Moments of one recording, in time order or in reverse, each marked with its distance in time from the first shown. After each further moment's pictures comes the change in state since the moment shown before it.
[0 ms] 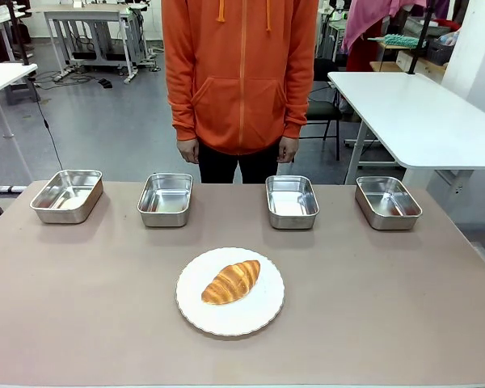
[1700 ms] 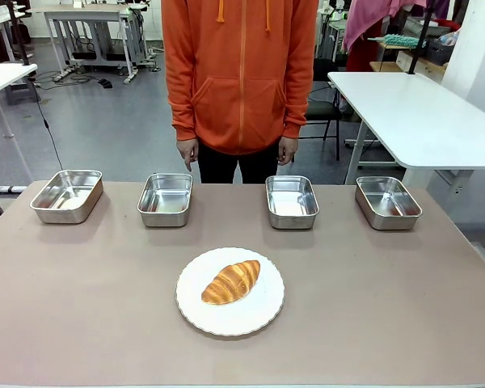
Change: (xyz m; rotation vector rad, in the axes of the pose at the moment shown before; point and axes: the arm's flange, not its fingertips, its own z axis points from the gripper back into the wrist) left arm 0.000 0.000 0.000 0.000 0.000 0.000; right arm 0.000 0.000 0.000 0.000 0.000 0.000
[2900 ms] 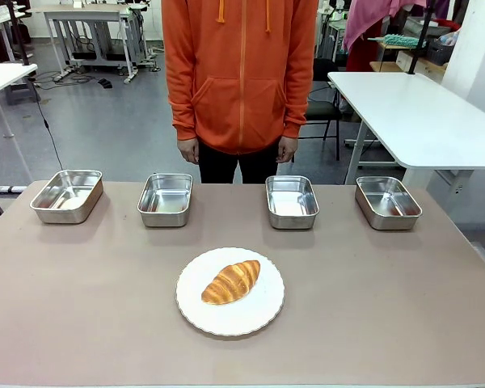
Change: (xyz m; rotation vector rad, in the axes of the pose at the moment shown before) left arm 0.000 0.000 0.000 0.000 0.000 0.000; right arm 0.000 0.000 0.000 0.000 0.000 0.000
